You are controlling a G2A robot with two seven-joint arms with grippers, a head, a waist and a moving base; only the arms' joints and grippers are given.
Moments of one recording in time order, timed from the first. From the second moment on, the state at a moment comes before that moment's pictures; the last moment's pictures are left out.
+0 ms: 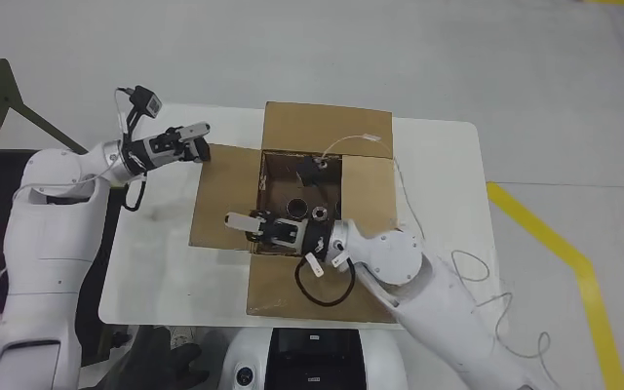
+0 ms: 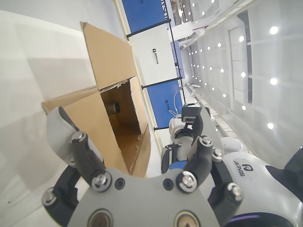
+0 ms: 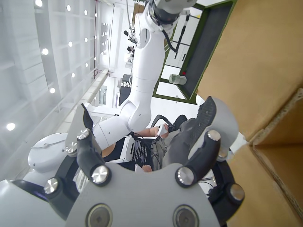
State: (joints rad) left arm 1.04 -0.88 -1.51 -1.36 -0.42 -0.23 -1.21; right arm -1.15 -1.36 0.86 -1.86 0.13 0.05 0.64
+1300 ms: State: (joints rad) left arm 1.21 -0.88 -1.37 -1.63 -0.20 -0.15 -1.08; right arm -1.41 -1.29 1.16 -1.99 0.17 -0.01 0.72
